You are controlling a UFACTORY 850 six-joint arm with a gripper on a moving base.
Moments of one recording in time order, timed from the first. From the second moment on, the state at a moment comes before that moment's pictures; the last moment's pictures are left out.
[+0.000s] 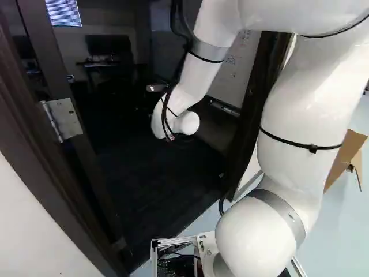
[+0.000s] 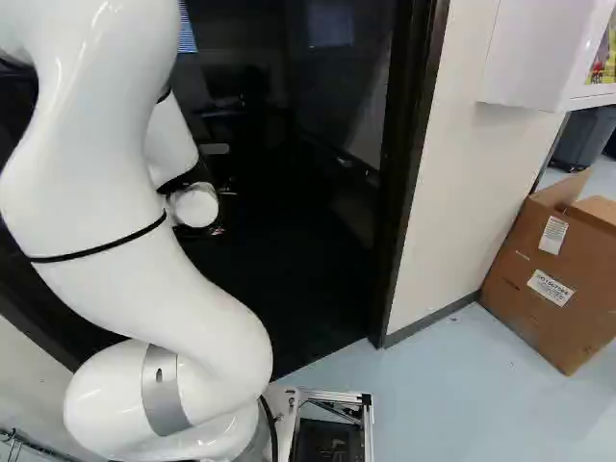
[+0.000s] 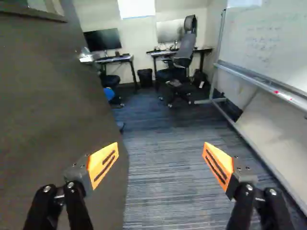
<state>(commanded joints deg) 21.8 -6.2 -30.0 -5.3 52.3 8.0</state>
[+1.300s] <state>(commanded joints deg) 1.6 14.4 -6.8 -0.4 50.2 0.6</state>
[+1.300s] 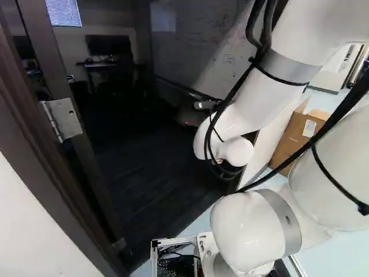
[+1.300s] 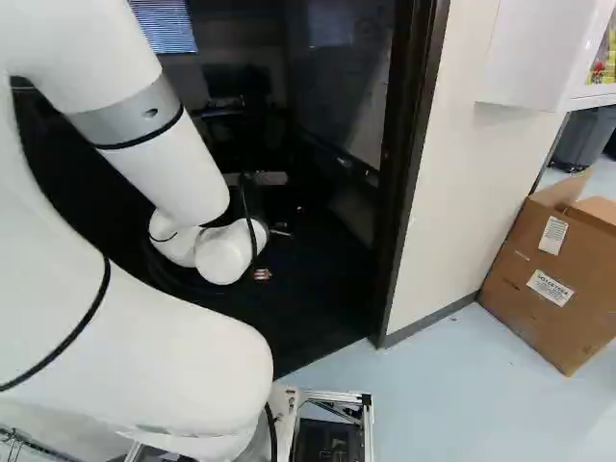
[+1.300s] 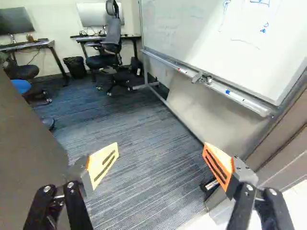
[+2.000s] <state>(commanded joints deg) 0.0 16.0 -5.0 0.0 50.0 0.0</state>
